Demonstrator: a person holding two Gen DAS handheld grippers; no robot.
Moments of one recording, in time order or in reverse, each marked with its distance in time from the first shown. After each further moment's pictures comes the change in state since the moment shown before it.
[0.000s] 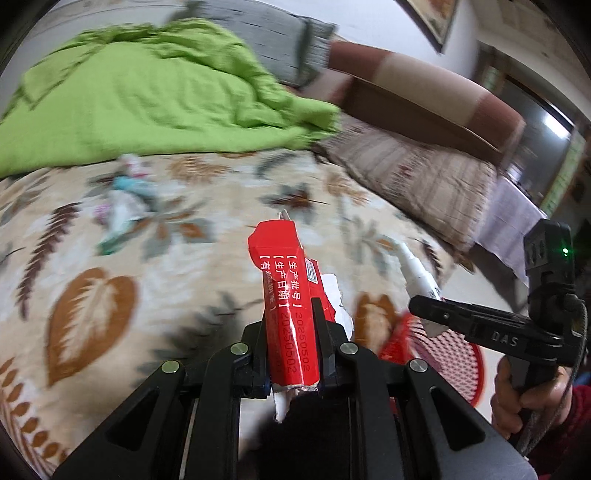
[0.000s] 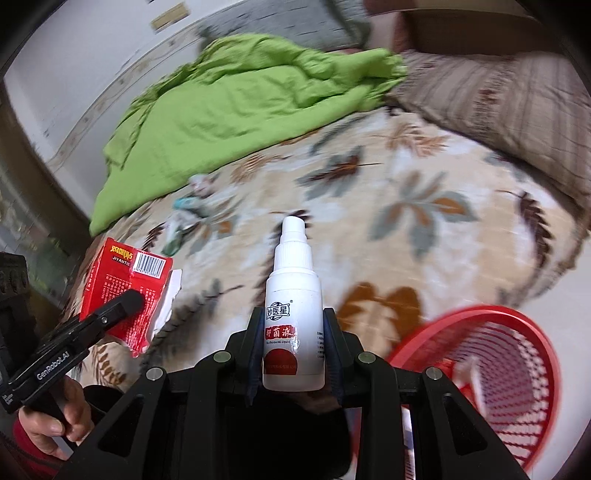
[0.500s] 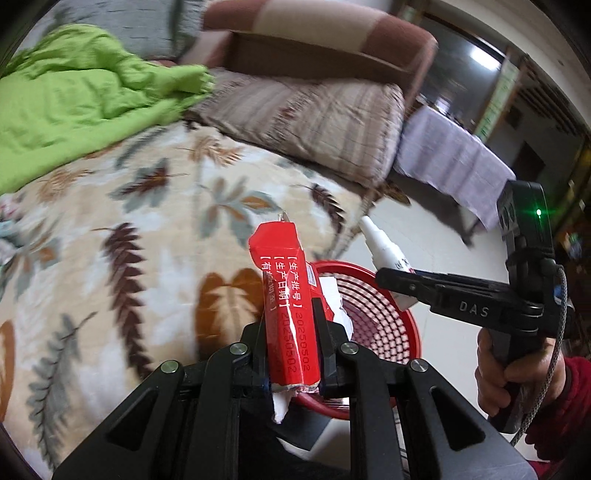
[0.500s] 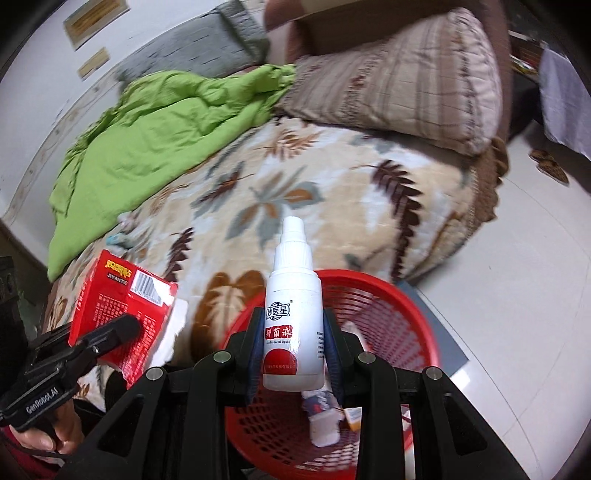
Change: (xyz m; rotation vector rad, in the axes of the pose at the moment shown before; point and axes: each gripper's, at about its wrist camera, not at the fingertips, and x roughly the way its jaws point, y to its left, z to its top) left arm 0.062 -0.138 -0.011 0.239 0.171 -0.237; right arm -0.077 -0.112 -0.030 0.193 -0.046 -0.186
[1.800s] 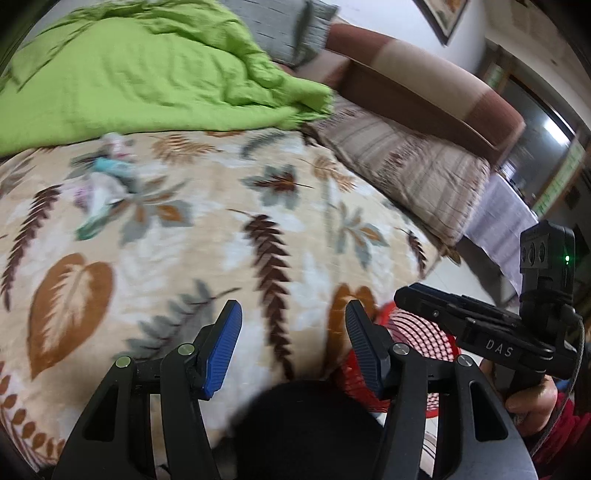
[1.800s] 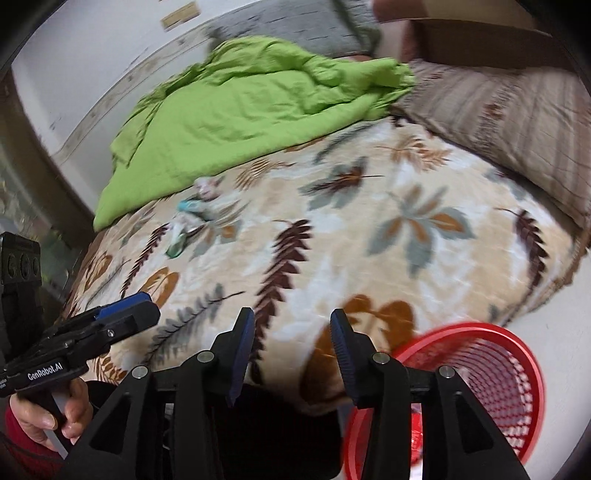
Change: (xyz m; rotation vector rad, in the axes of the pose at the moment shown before) left arm -0.093 0.130 -0.025 -0.327 -0.106 0.203; right arm 0.054 0.145 0.014 -0.259 0.054 0.211
